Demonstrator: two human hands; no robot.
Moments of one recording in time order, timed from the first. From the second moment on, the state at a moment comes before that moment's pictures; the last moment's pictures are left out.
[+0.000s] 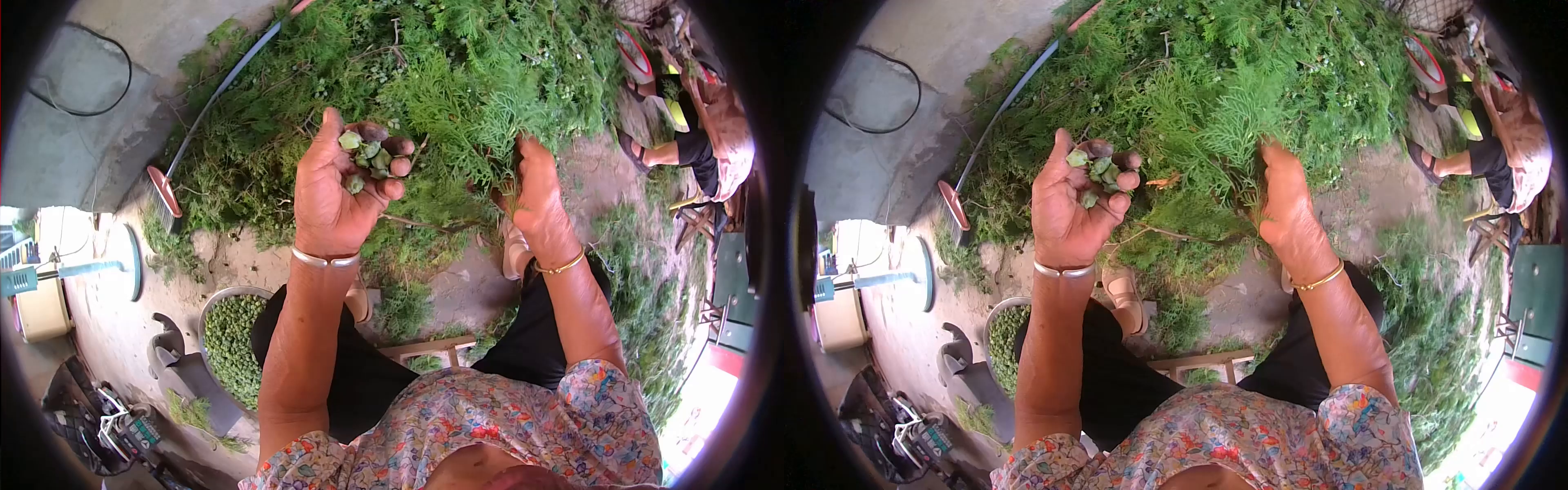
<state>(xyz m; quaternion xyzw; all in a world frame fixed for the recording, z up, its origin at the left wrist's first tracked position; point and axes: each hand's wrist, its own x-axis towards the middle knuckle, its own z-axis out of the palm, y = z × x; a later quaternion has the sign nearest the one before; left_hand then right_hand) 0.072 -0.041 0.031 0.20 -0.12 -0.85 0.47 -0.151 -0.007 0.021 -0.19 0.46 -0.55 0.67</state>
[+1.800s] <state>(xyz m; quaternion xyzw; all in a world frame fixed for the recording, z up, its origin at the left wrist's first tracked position) 0.158 -0.054 0.043 0.13 -0.14 -0.81 0.55 -0.172 0.008 0.027 -0.45 0.54 -0.55 0.45</state>
